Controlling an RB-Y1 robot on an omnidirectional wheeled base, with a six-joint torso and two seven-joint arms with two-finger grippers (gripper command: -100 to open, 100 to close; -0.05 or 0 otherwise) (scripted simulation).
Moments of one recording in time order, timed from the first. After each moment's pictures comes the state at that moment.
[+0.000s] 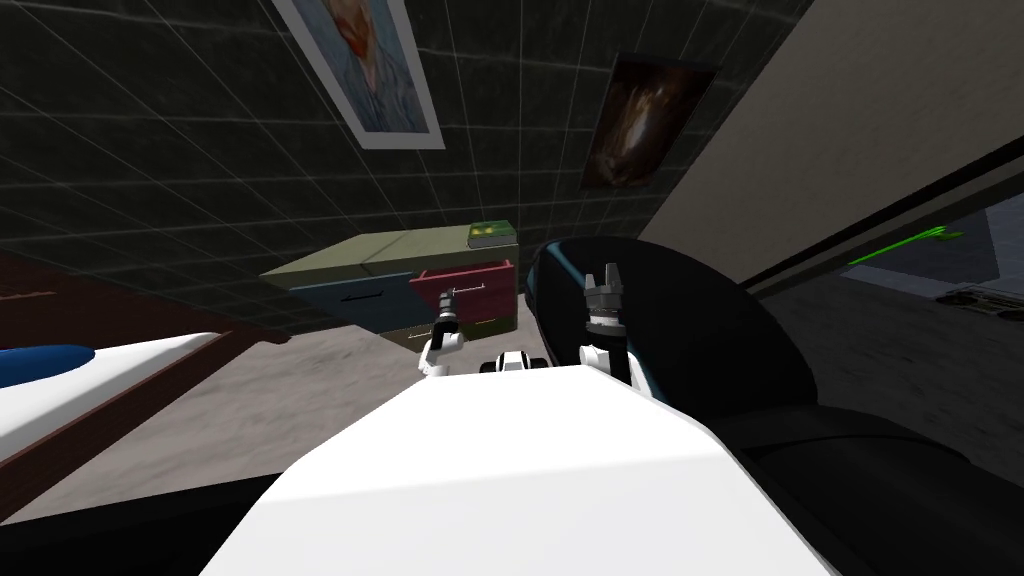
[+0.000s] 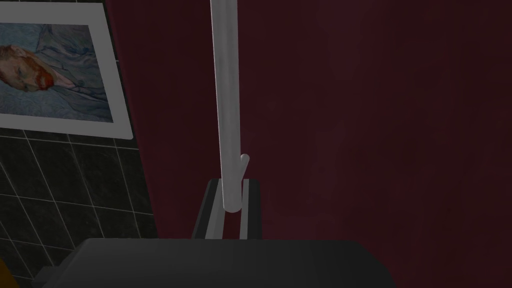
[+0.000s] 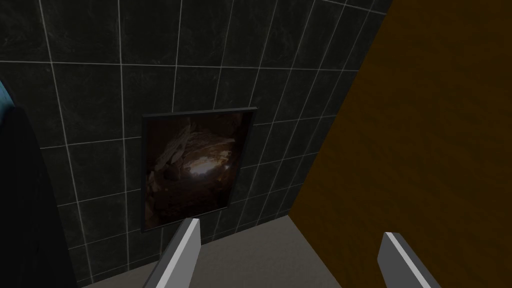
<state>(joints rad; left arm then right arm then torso) 0.10 -0.01 0.13 -1.65 0.00 -0.20 -0.02 0.51 0.01 -0.07 -2.25 0.11 -0.46 -0.15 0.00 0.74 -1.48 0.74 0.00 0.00</state>
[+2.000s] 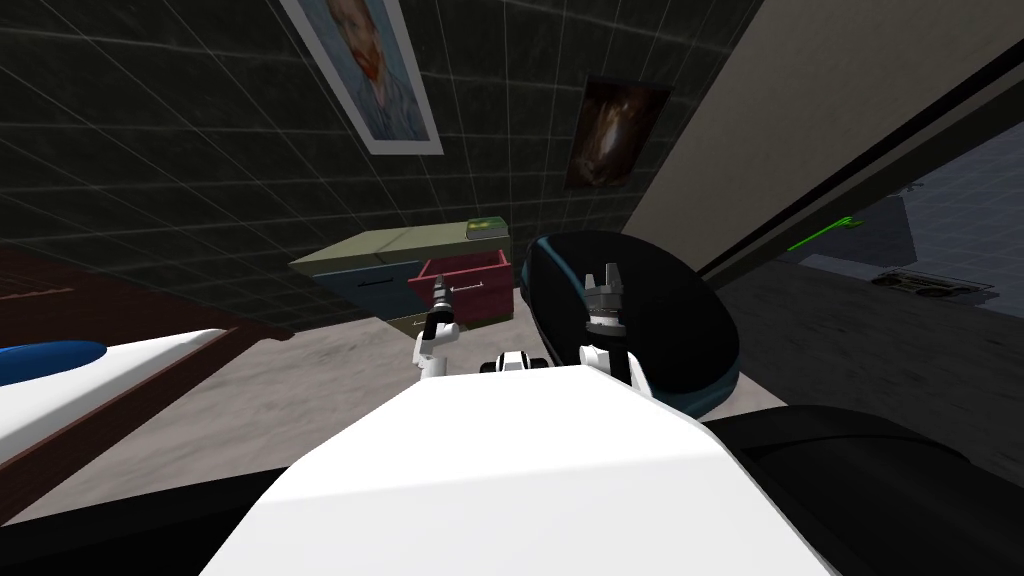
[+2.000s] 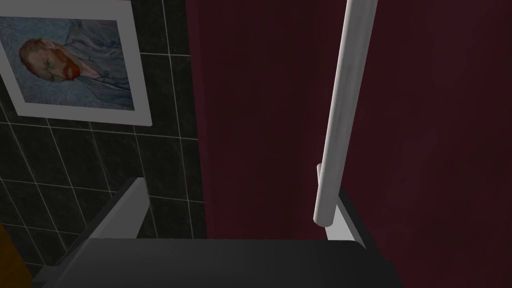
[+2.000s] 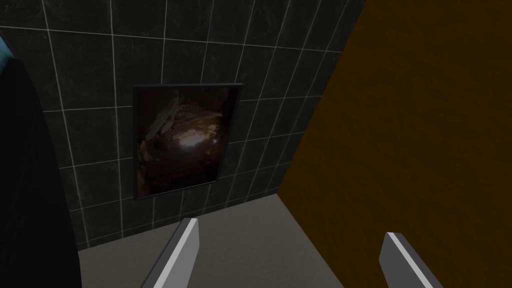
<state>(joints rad) 0.04 -0.04 0.18 -1.80 0.01 0.03 -0.04 0.51 0.01 -0.07 -2.25 0.11 -0.46 -0.15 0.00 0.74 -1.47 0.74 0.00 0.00</state>
